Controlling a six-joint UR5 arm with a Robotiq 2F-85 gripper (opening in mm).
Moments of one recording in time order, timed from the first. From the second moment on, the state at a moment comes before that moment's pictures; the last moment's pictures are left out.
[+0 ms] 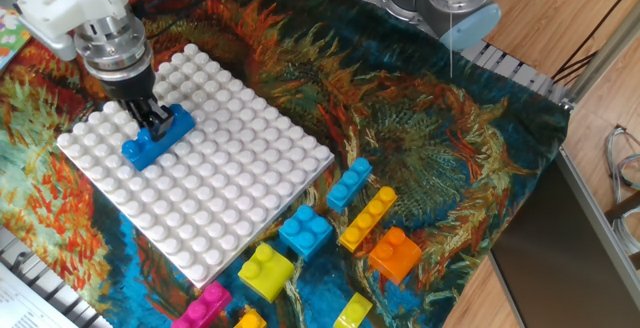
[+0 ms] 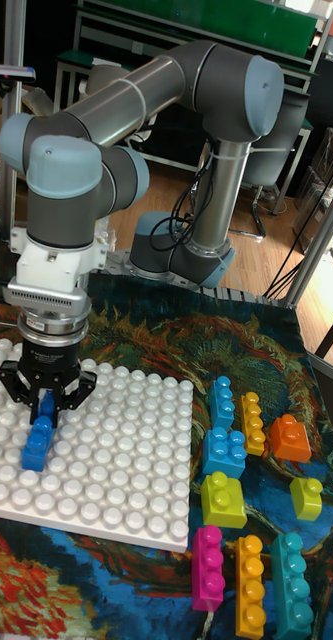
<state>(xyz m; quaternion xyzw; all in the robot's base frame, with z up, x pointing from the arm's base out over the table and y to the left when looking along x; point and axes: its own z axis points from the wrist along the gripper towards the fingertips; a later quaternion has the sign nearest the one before) 0.615 -0.143 0.069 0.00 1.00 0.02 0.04</state>
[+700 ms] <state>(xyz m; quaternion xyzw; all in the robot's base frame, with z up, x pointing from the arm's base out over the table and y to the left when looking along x) 0.616 -0.140 0.067 -0.01 1.00 0.02 0.04</state>
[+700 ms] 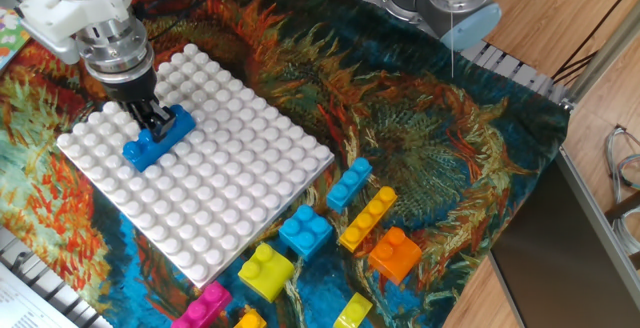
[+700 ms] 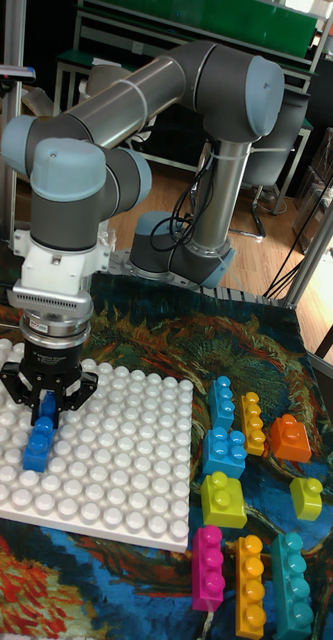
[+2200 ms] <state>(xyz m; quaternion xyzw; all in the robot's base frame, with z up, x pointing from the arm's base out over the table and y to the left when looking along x) 0.622 -0.142 0.087 -0.06 1.00 0.02 0.05</state>
